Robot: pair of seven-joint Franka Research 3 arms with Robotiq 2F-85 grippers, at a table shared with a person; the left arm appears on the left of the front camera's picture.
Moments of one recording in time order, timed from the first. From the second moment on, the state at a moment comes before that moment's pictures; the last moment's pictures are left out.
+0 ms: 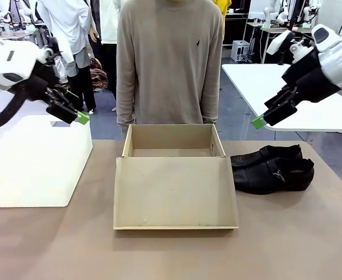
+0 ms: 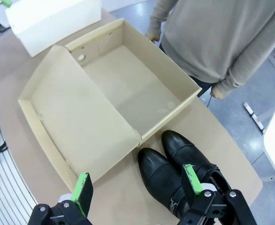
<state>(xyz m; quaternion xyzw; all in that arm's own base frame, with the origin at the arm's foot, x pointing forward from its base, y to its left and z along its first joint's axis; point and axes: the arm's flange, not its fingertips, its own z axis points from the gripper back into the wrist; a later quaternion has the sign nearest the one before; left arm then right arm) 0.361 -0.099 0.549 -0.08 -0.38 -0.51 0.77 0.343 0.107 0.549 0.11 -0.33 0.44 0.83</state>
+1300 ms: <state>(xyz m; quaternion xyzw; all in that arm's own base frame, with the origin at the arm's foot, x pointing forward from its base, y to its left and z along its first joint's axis) 0.371 -0.066 0.546 -0.11 -0.40 -0.49 0.77 0.346 0.071 0.546 0.16 -0.34 0.46 0.81</state>
